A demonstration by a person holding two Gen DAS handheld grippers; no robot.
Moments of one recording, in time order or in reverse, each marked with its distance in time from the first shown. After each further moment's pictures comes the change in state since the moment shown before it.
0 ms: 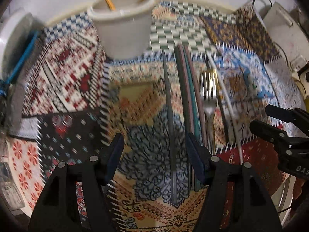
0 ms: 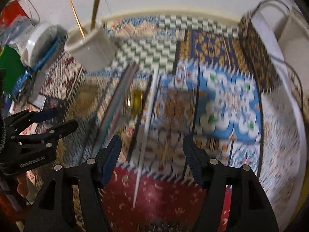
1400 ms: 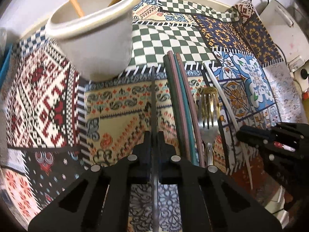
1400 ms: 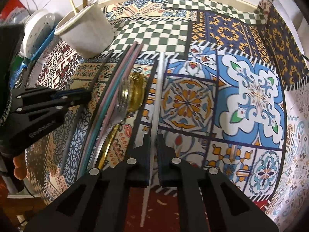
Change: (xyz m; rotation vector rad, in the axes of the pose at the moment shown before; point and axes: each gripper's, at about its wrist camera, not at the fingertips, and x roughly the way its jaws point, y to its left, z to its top) left arm 0.033 -0.002 0.050 0.053 0.011 -0.087; right arm 0.037 0.000 0.012 -0.023 0.052 0.053
